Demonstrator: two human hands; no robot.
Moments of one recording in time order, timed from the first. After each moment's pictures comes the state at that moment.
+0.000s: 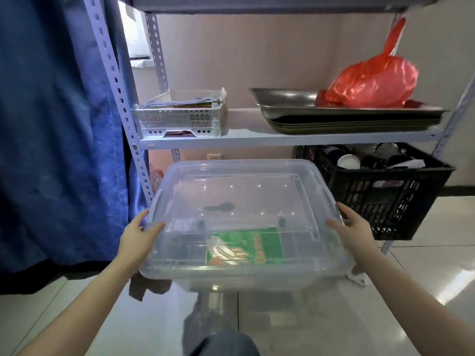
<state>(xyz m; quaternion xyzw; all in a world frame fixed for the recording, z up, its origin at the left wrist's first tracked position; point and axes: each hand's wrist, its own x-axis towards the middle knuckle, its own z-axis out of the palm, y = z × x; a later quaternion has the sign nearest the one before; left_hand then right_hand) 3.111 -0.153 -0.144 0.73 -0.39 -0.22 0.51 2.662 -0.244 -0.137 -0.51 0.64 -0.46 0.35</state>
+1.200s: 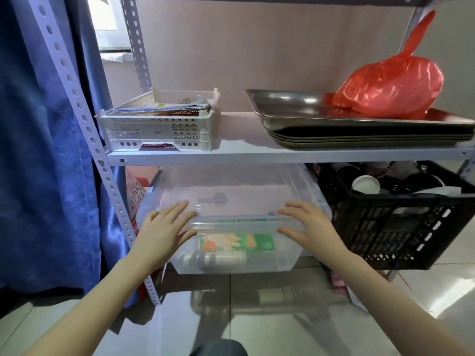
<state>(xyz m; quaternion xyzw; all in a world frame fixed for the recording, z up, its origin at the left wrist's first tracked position) 3.079 -0.274 -0.117 0.65 -0.74 0.15 0.11 2.735 -0.344 -0.112 -0.84 0.46 -0.29 0.07</state>
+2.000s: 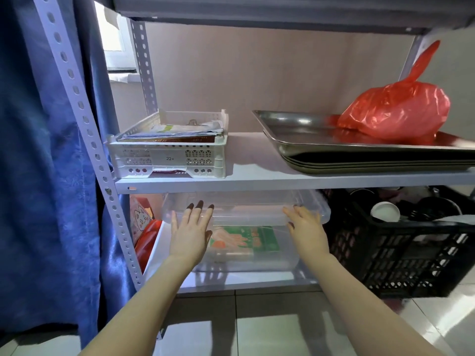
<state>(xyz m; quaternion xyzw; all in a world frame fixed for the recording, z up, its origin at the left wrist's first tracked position) 3.083 -0.374 -0.133 0.70 -0.69 0.14 0.15 2.802 -0.417 -0.119 -0.76 0.59 -0.25 -0.03</state>
